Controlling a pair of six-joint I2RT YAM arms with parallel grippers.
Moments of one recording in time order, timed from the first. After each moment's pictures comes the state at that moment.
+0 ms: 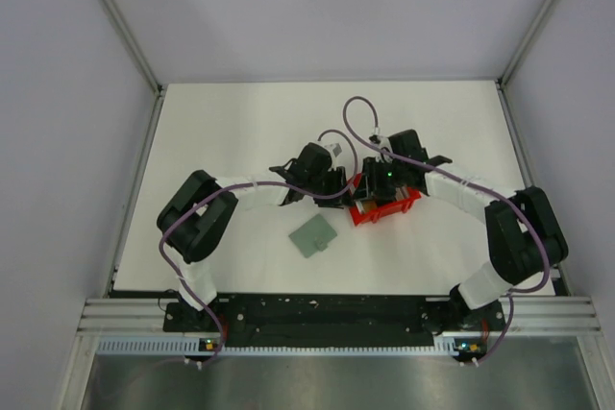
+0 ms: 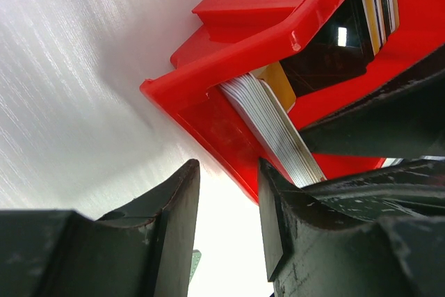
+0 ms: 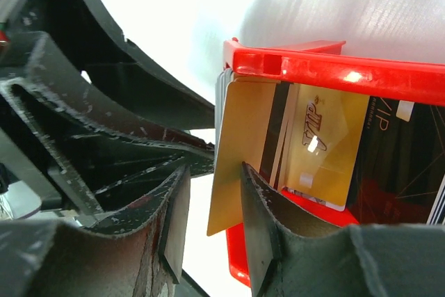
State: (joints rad) left arm -0.72 1.85 1.08 -0.02 0.34 -0.69; right arm 0.43 1.57 0.93 -0.28 -0.49 0.41
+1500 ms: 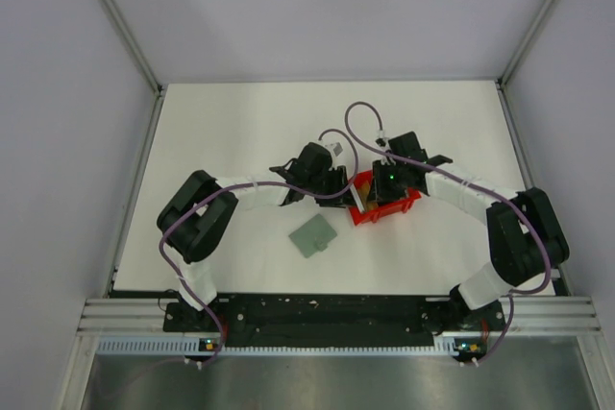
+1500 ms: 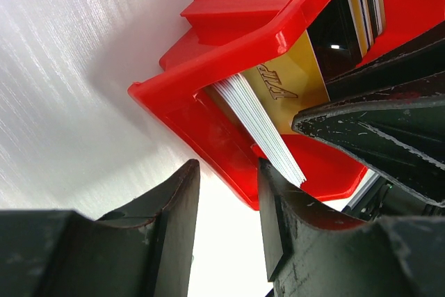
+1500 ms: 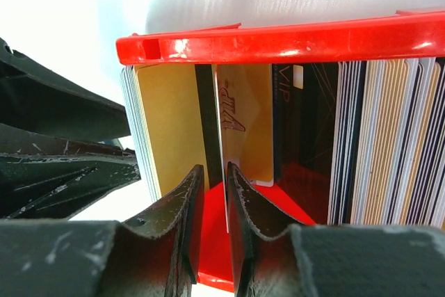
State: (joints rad) left arm -0.72 1.85 1.08 0.00 0.35 -0.70; right arm 0.43 1.55 0.94 -0.38 -0.26 0.37
